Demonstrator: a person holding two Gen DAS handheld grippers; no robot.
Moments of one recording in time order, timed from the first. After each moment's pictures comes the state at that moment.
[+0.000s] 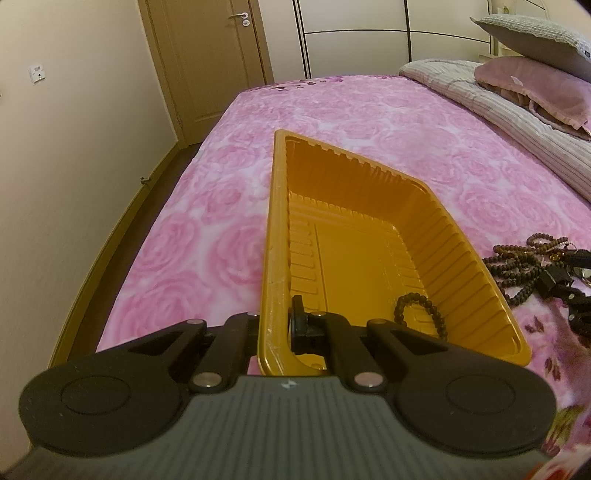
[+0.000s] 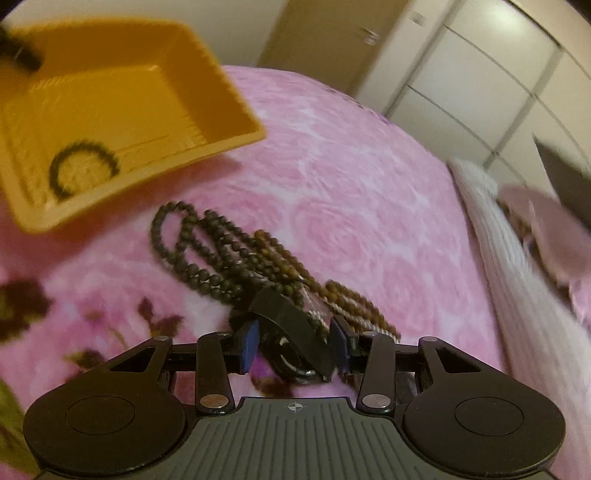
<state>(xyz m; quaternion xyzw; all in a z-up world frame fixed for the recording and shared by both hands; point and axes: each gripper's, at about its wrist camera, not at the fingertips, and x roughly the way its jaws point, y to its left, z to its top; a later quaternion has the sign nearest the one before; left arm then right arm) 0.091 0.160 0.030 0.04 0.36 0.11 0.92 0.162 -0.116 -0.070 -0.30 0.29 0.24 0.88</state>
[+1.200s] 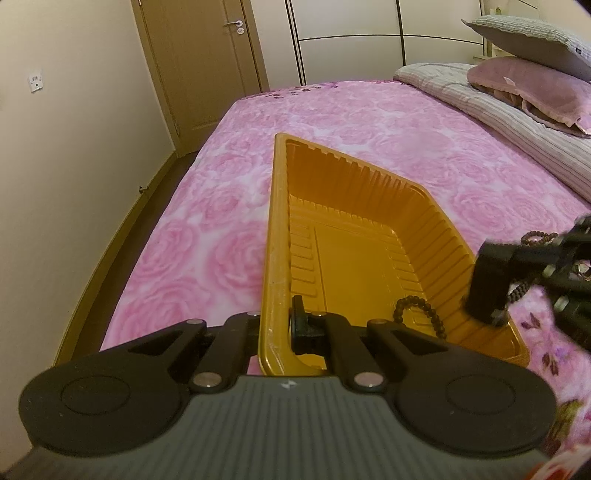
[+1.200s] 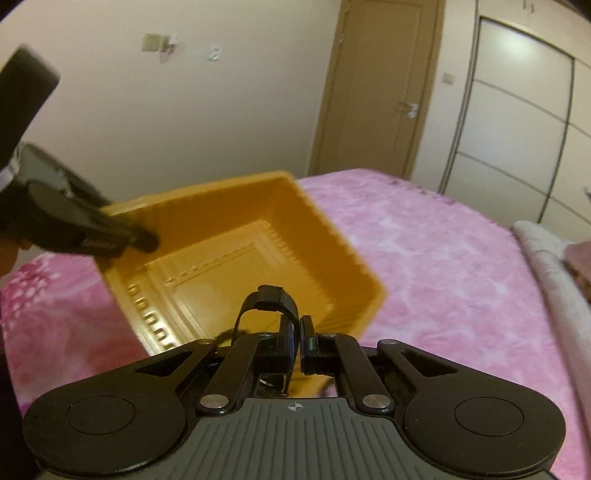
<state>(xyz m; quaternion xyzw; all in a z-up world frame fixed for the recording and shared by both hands) 0.087 0.154 0.032 0.06 0.35 0.11 0.93 0.114 -0.036 0.017 -0.16 0.22 0.38 0.88</state>
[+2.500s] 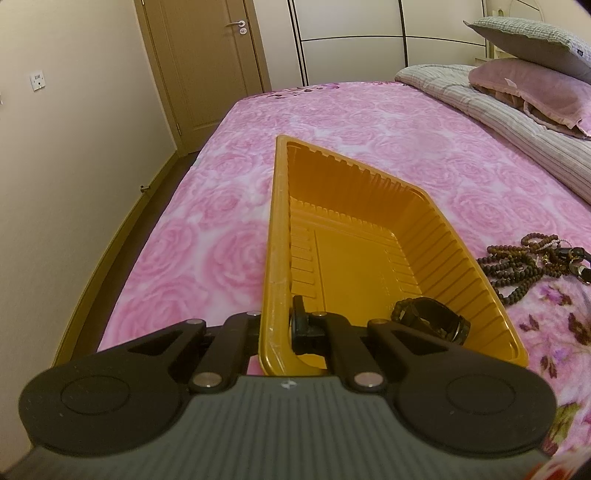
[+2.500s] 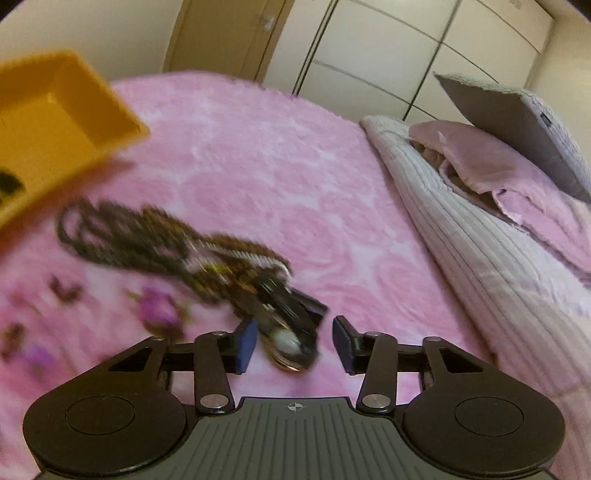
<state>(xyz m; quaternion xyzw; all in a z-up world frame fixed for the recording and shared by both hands) 0.084 0.153 0.031 0.05 0.35 0.11 0.93 0.166 -0.188 -0.067 -0.21 0.32 0.12 0.92</state>
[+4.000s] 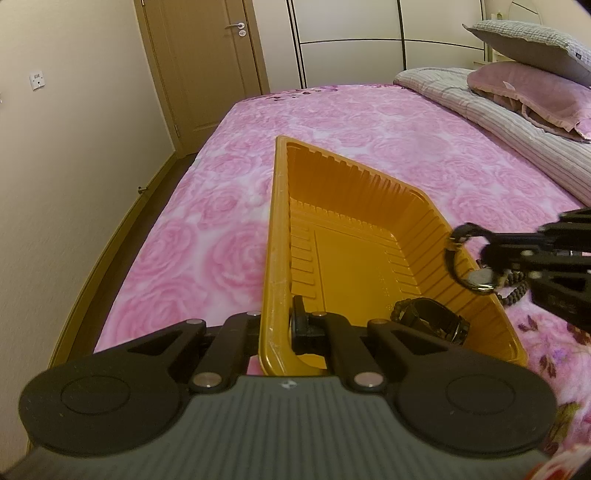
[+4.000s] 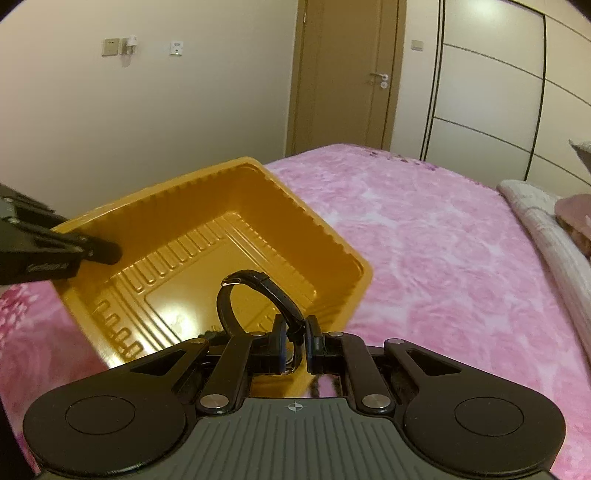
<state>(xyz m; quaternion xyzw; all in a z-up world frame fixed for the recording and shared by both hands) 0.083 0.154 0.031 0.05 0.35 0.11 0.93 0.151 -0.031 0.004 -0.11 0.27 0.34 0.89</state>
